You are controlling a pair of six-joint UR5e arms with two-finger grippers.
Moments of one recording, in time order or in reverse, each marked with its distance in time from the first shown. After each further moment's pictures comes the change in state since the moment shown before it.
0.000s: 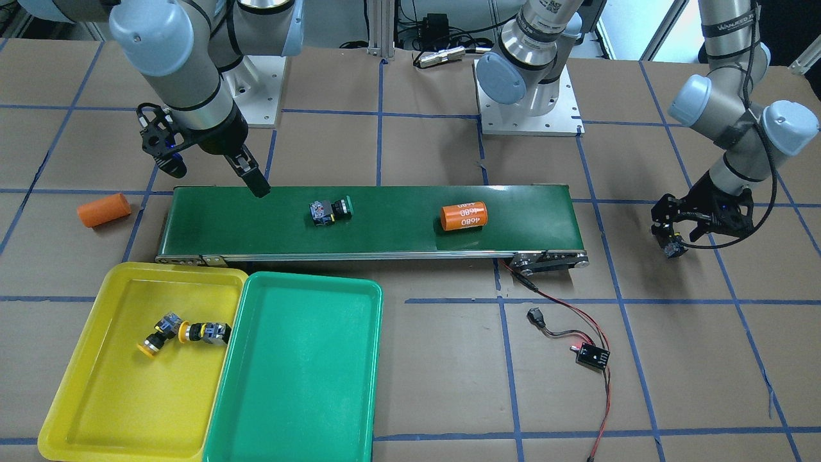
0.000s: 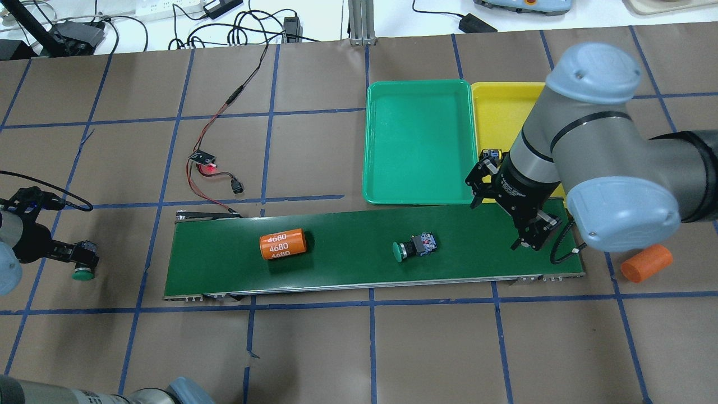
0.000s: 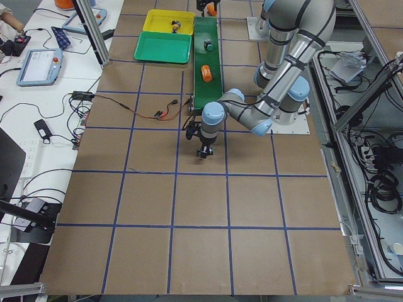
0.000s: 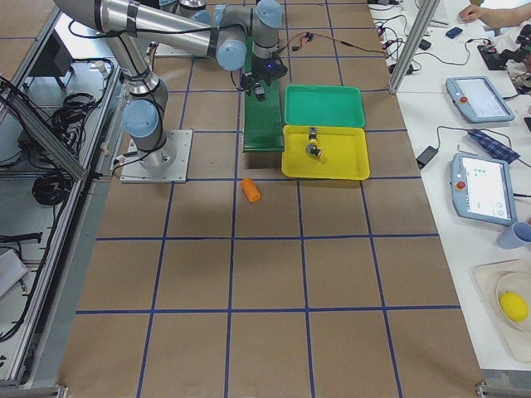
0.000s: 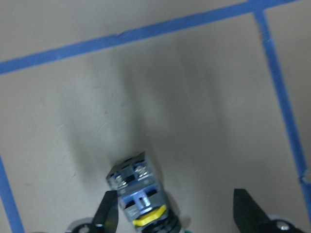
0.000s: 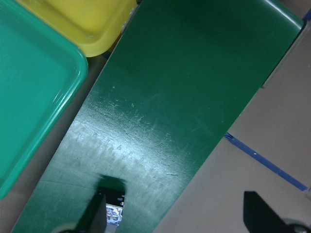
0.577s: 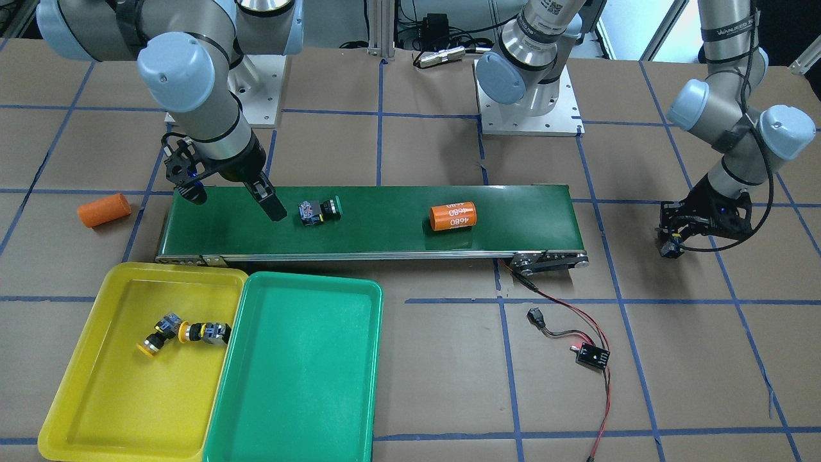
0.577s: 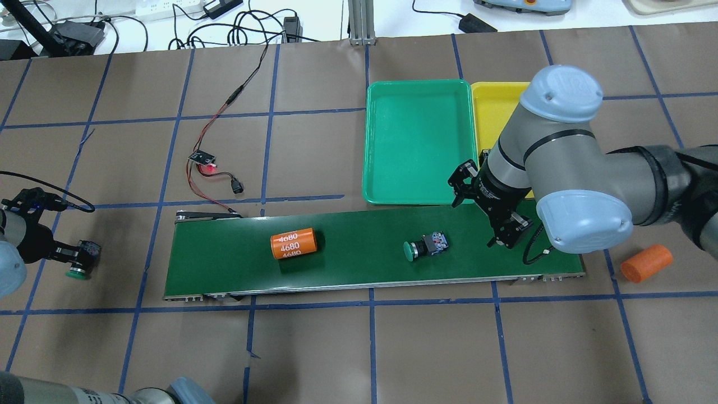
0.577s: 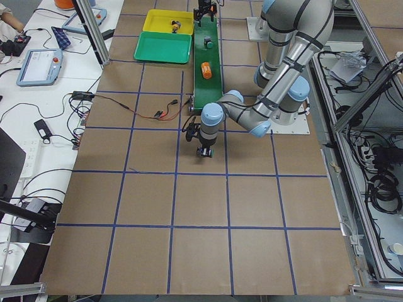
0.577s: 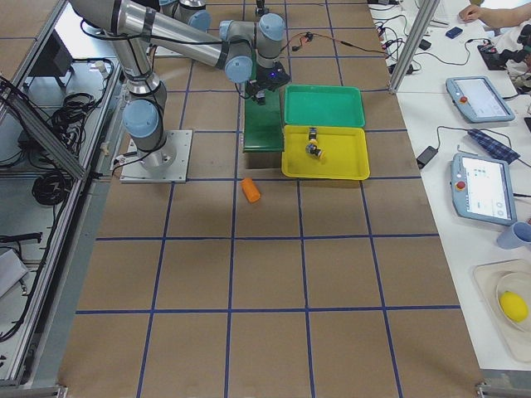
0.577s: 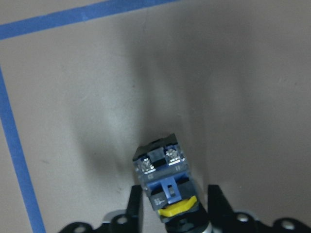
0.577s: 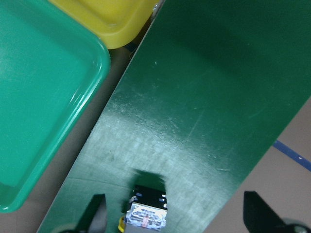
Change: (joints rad) left arm -0.007 -0.005 0.001 0.016 0.011 0.002; right arm 0.020 0.102 0.026 -0.147 0.049 0.053
